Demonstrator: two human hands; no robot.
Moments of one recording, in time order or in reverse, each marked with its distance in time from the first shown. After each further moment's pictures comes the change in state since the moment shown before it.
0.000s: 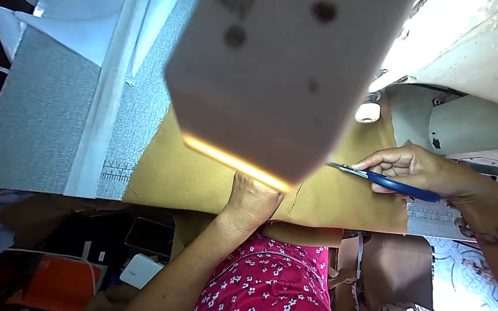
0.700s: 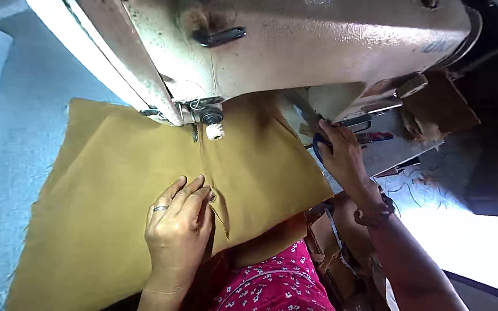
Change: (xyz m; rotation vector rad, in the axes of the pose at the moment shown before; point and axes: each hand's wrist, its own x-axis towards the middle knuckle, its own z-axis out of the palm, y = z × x) left_hand 0.010 -0.002 -0.006 -0.028 -0.047 0.029; right_hand -0.046 0.049 0.062 -0.846 1.243 0.080
